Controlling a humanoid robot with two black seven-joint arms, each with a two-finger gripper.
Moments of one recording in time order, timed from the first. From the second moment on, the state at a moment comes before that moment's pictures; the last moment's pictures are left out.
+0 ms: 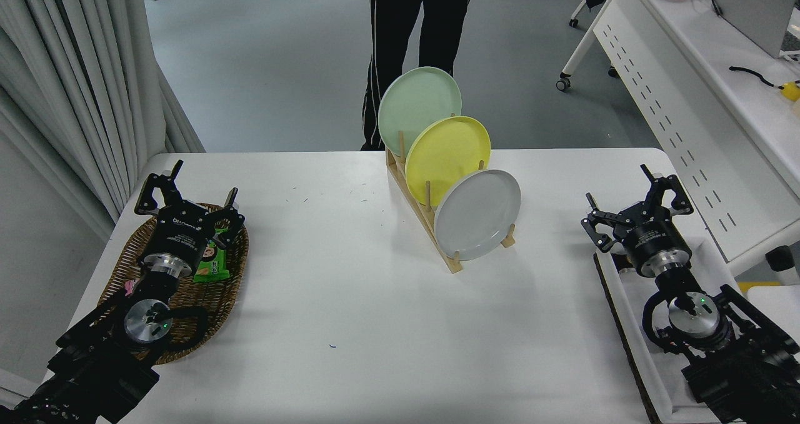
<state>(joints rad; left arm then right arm) -0.50 0.25 -1.08 -0.52 0.11 -0.58 -0.44 0.52 -0.24 1.08 0.64 0.00 0.34 0.23</state>
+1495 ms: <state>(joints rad) -0.50 0.25 -1.08 -0.52 0.11 -0.58 -0.44 0.60 -0.27 1.04 0.56 -0.01 0.33 0.23</state>
